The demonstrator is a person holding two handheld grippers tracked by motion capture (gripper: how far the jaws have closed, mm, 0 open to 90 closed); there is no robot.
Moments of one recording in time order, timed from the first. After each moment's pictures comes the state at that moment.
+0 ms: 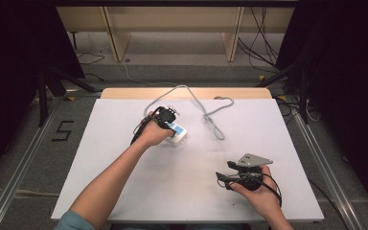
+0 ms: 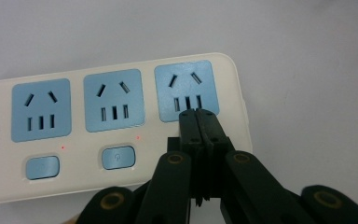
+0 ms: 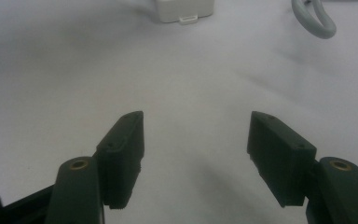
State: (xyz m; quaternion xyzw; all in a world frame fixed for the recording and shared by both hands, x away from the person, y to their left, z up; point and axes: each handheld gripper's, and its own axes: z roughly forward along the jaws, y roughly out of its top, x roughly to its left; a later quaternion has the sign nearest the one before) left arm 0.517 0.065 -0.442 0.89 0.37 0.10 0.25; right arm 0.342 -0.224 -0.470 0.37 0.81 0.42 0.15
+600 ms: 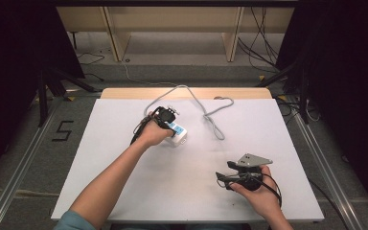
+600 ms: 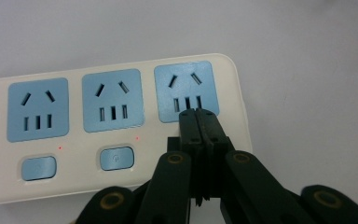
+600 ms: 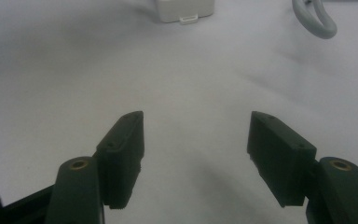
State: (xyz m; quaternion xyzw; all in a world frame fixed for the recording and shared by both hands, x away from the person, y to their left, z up) left arm 0.517 0.067 -0.443 0.89 0.37 0.10 0.25; right arm 0.342 -0.224 -0.470 0.37 0.81 0.42 0.15
